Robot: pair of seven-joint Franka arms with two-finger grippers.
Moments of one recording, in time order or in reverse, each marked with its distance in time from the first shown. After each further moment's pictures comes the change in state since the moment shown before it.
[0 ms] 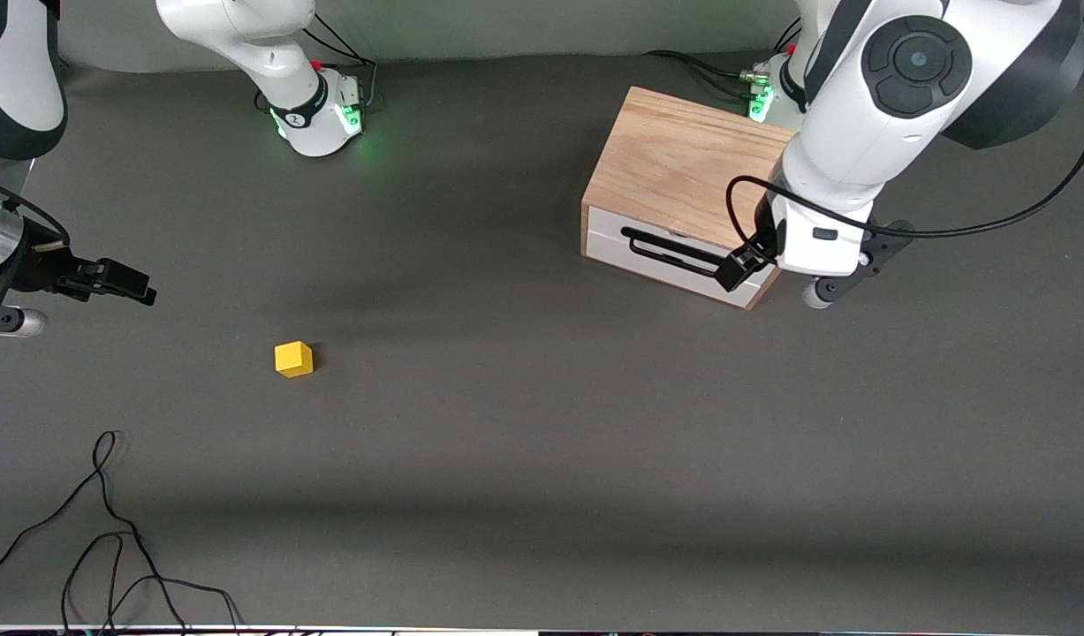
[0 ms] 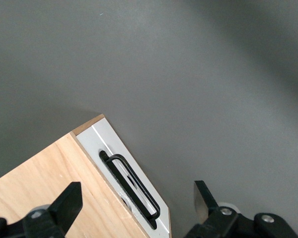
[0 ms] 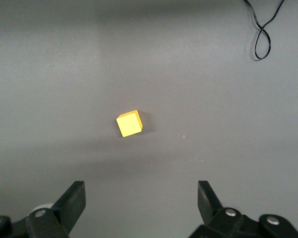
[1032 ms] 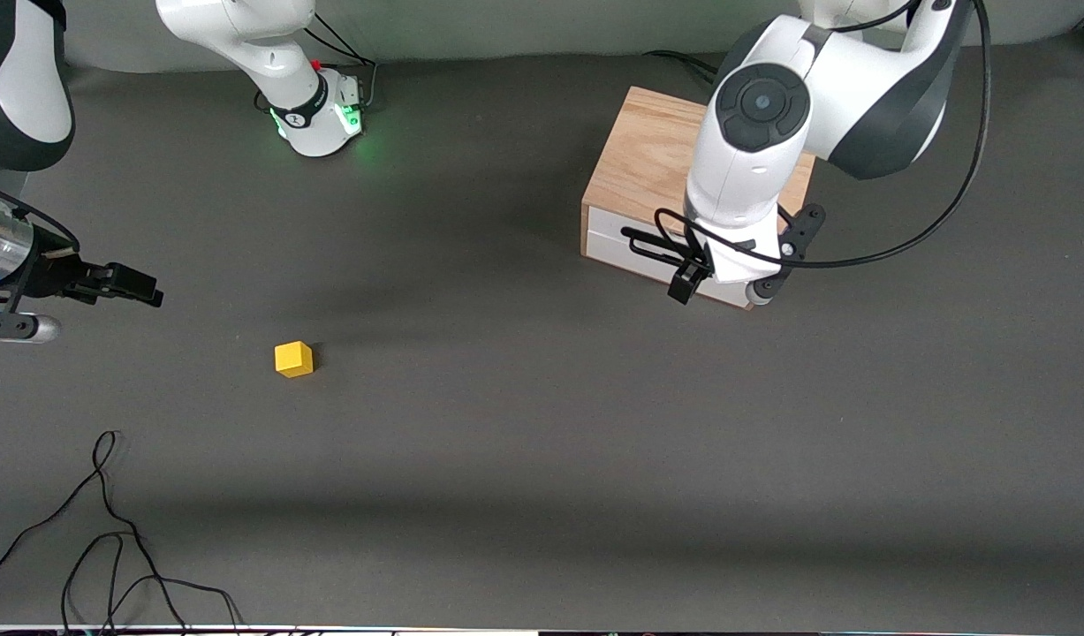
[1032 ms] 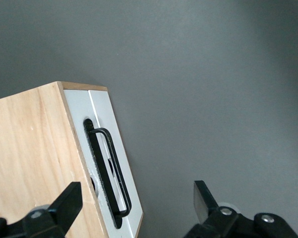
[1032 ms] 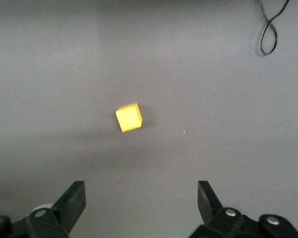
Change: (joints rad) left arm -0.129 0.090 0.014 -0.016 0.054 0.019 -0.386; right arm 0.004 0.024 0.000 0.021 -0.001 -0.063 -0.037
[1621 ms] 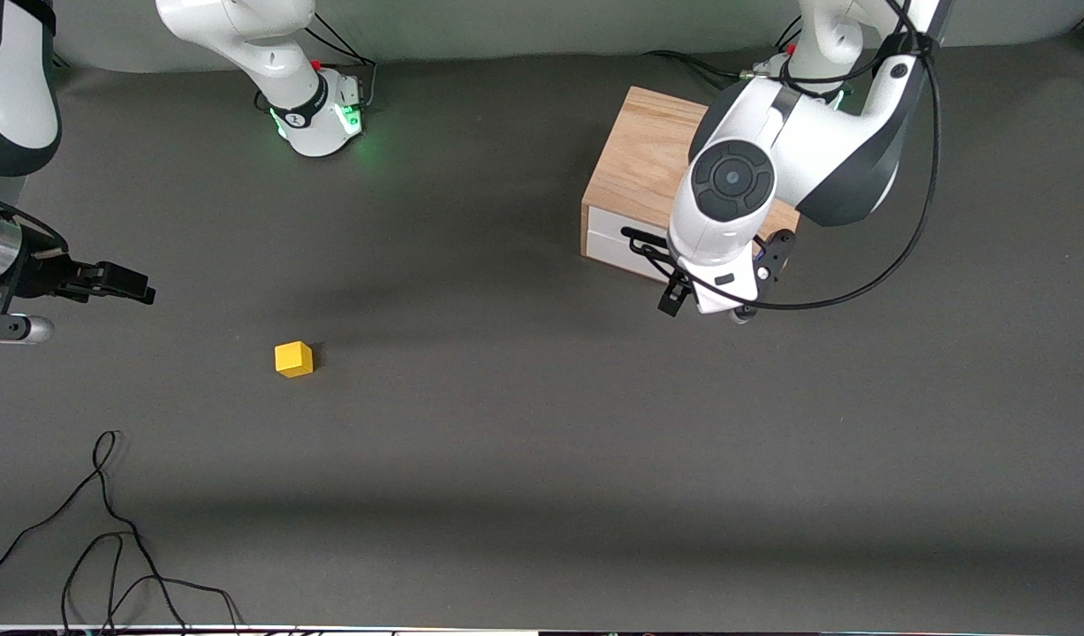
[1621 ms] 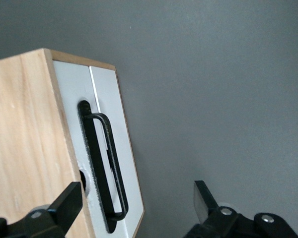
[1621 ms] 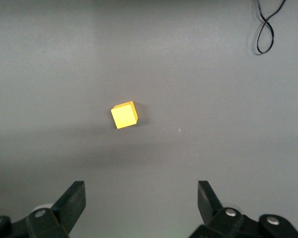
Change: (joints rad) left arm 0.000 0.078 -0.001 -0.035 -0.068 0.039 -0.084; right arm 0.002 0.020 -0.016 0.017 0.000 0.020 -0.016
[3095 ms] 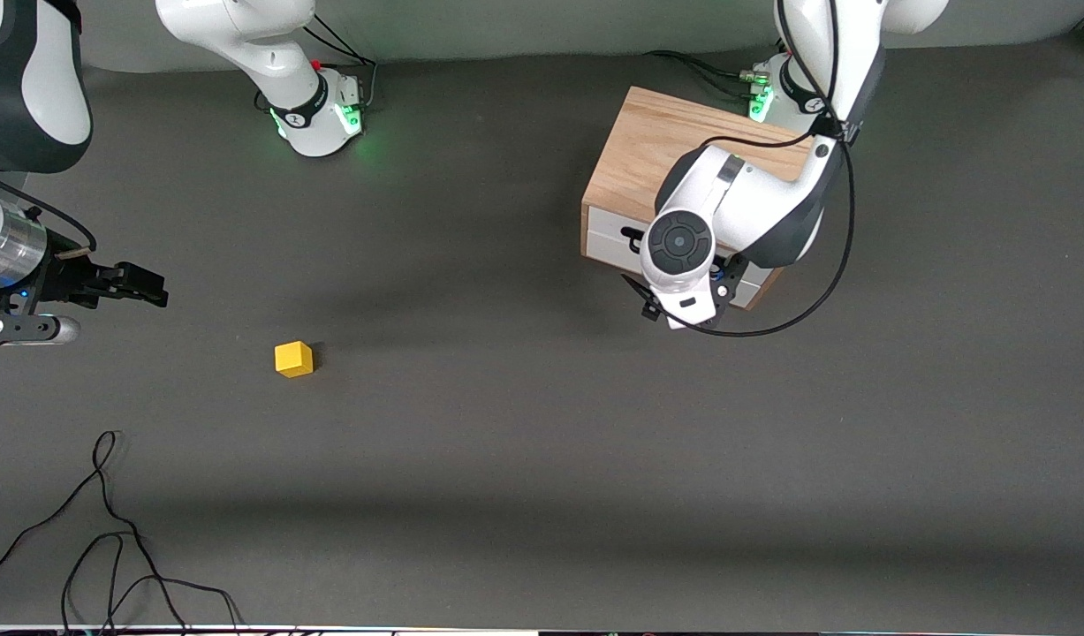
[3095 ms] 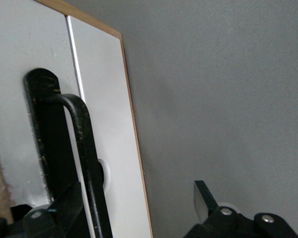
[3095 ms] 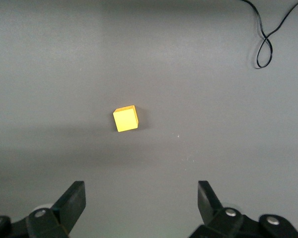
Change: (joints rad) left arm -0.036 0.101 -0.011 -0.188 -0.017 0.173 -0.056; right arm 0.042 0.000 0.008 0.009 -0.045 0.004 -0.002
